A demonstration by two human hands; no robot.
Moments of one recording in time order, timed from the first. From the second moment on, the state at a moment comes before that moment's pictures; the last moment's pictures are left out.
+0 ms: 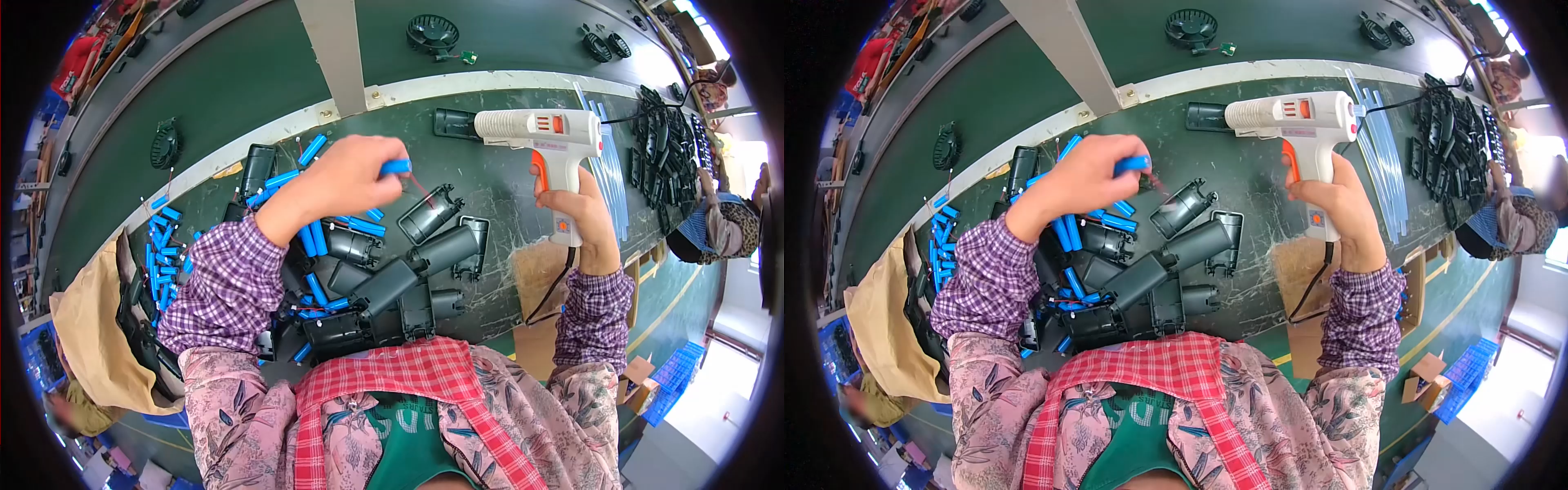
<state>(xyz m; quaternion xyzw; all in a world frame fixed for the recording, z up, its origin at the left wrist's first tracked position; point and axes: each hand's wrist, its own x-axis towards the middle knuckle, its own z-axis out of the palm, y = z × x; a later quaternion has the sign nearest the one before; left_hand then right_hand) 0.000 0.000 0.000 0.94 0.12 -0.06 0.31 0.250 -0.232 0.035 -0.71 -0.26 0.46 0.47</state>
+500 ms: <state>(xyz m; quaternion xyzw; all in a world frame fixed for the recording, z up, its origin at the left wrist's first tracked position) 0.052 -0.002 -0.009 0.94 0.11 0.12 0.29 0.257 -0.237 0.032 -0.64 -0.28 0.46 0.54</state>
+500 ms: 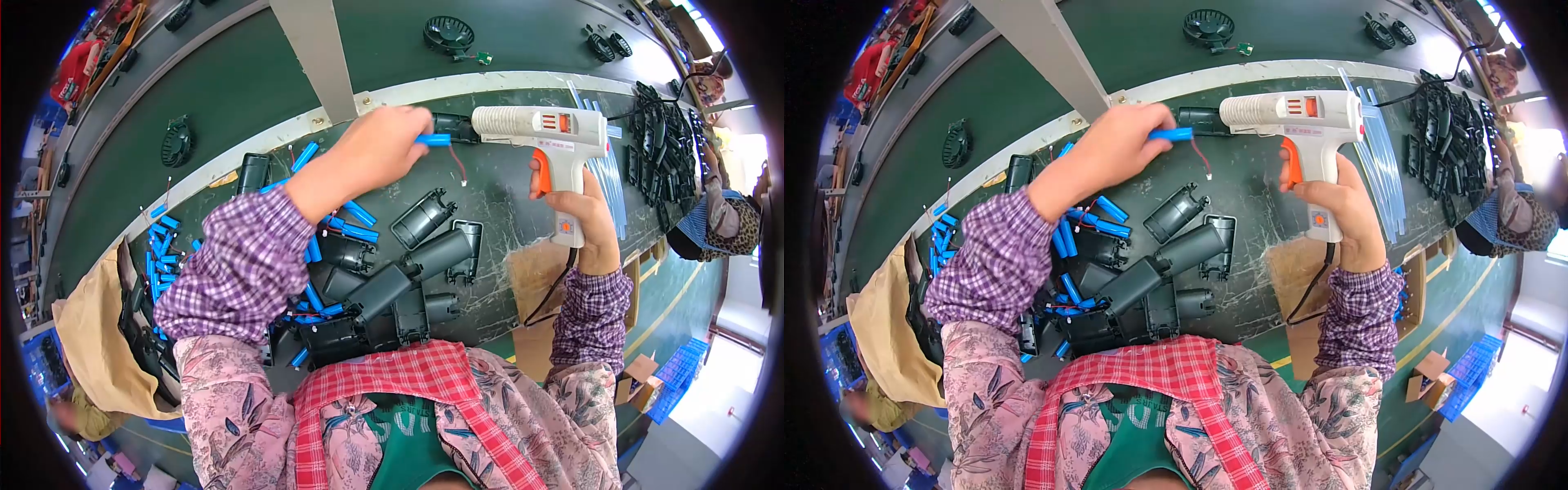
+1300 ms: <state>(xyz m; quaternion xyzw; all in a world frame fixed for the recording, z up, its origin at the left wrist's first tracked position) 0.109 -0.008 -0.061 0.91 0.22 0.16 0.30 0.265 -0.232 0.036 -0.67 -0.28 0.47 0.50</state>
